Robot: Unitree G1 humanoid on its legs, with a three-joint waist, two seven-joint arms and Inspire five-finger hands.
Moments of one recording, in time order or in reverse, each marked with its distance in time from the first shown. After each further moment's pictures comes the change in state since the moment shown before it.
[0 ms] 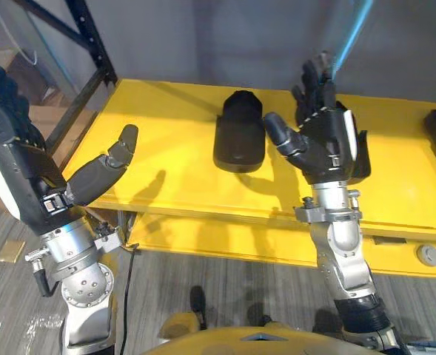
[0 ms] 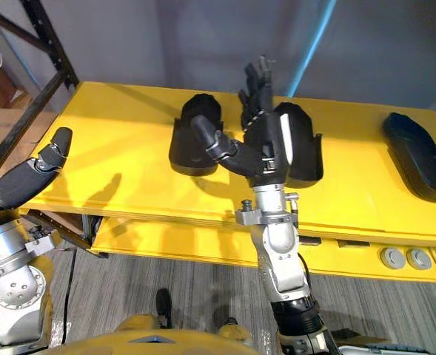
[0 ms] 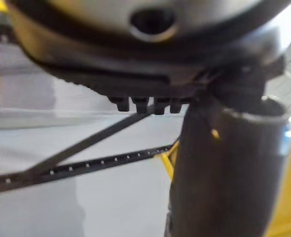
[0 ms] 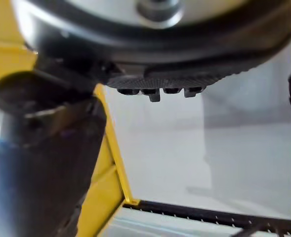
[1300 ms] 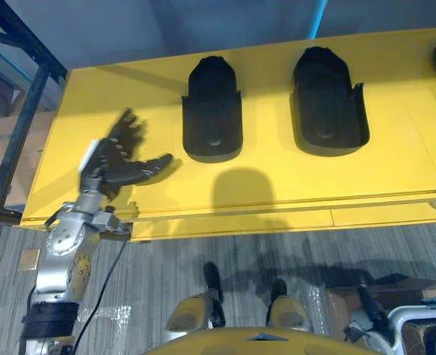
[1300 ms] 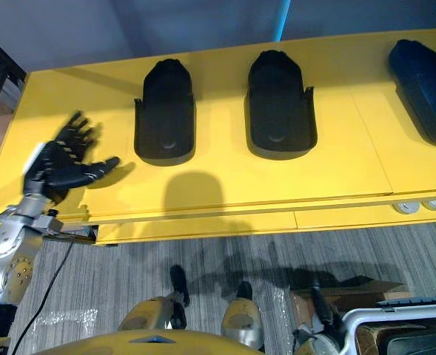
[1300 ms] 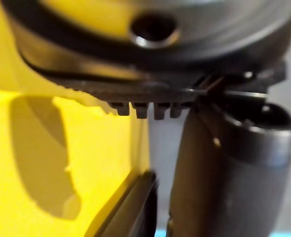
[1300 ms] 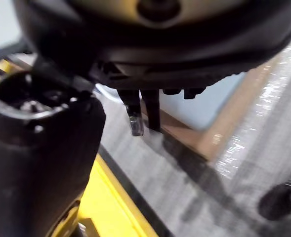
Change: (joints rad) left arm -0.190 0.298 0.087 0.397 -0.703 0.248 -0.592; right arm 0.328 0.190 -0.783 0.843 0.016 0.144 -0.391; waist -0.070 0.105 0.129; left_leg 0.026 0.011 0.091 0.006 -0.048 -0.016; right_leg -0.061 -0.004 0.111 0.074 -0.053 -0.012
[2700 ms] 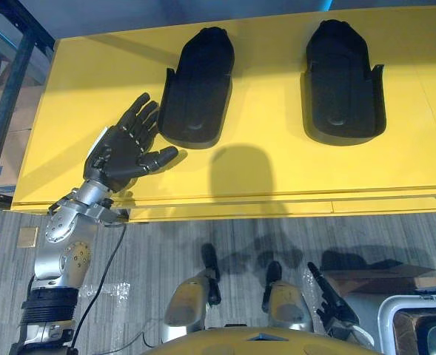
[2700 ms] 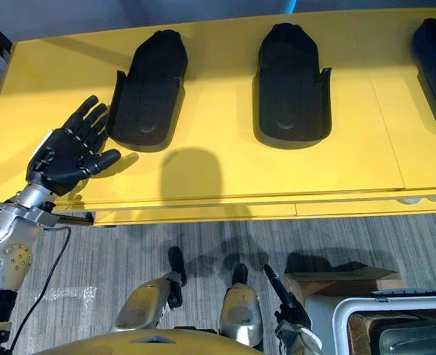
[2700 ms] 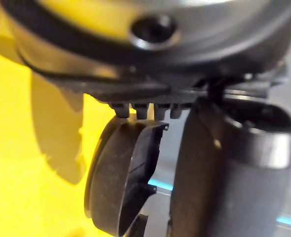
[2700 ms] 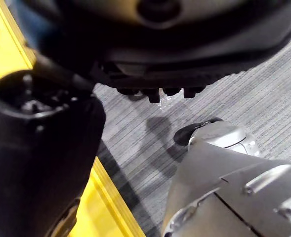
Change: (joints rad) left arm -0.131 0.116 -0.113 0.070 -0.278 0.149 -0.361; right arm -0.123 -0.119 0.161 0.391 0.025 0.151 0.582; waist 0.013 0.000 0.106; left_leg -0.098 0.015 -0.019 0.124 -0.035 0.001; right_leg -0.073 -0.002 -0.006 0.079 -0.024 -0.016
